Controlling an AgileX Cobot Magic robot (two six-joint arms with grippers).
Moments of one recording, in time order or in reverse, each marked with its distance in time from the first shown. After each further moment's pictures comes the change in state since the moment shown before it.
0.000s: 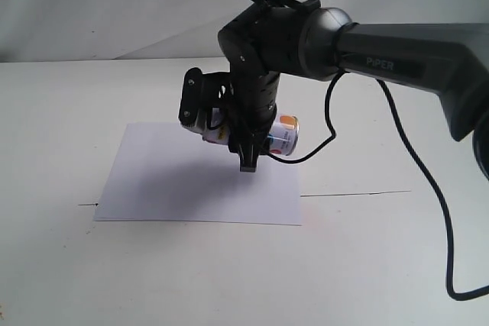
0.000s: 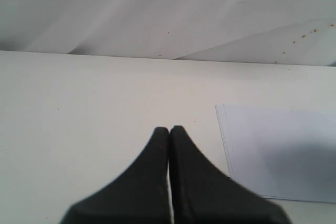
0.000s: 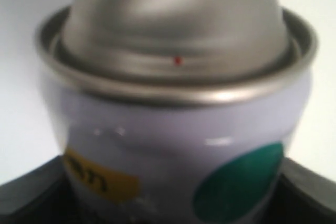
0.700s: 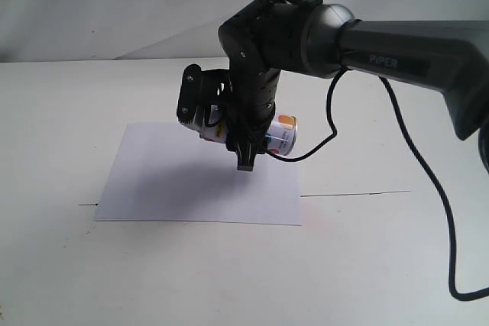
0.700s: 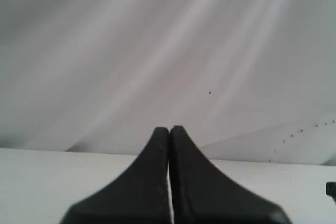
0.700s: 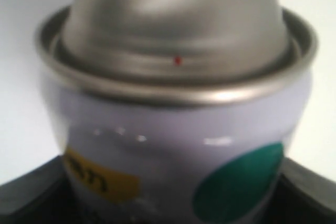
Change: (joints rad) left arm 0.000 0.000 0.000 -0.011 -0.339 0.000; right arm 0.000 -0.008 0.000 0.018 0.000 0.004
